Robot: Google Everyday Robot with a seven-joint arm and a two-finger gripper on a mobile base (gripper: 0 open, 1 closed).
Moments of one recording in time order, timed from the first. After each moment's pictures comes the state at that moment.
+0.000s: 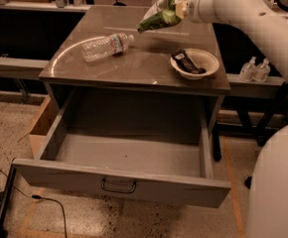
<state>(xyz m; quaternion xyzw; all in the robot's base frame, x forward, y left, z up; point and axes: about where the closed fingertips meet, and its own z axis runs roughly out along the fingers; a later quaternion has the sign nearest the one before) 0.852 -0.135 0.973 -0.15 0.80 0.11 0.56</state>
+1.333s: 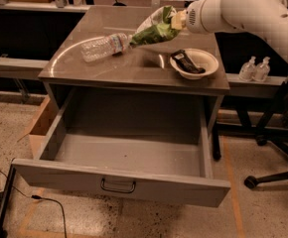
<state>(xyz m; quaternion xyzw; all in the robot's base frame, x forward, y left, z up) 0.780 -0.114 0.962 -0.15 0.83 0.17 0.51</state>
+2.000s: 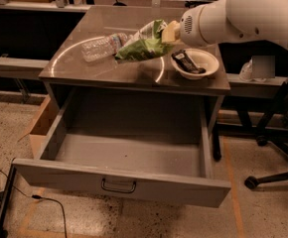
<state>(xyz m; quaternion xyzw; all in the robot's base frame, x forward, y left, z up) 0.681 -0.076 0.961 -0.12 0.86 0.23 0.44</state>
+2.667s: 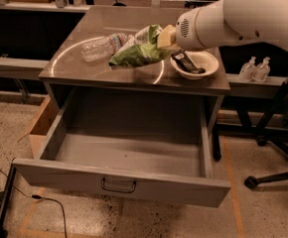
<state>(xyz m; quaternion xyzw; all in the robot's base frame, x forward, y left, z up) 0.655 -0.062 0.960 -0.12 0.87 0.23 0.42</state>
